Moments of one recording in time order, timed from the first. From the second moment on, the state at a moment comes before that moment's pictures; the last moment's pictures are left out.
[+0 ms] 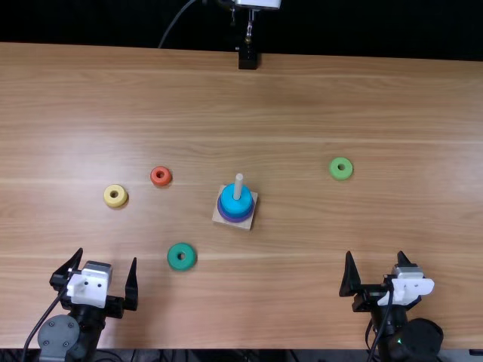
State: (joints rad) left arm -0.07 0.01 0.11 -0.38 0.06 0.07; right arm -0.05 0.01 0.08 -0.26 -0.08 -0.01
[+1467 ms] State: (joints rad) left arm -0.06 0.14 0.25 -0.17 -0.02 0.08; right arm -0.05 0.01 0.08 -0.26 -0.08 -0.01
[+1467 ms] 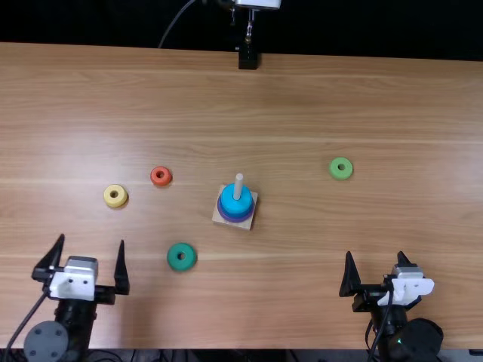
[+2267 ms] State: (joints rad) left arm -0.13 0.92 1.04 -0.69 0.07 0.07; right arm -0.05 0.01 0.08 -0.26 -0.08 -0.01
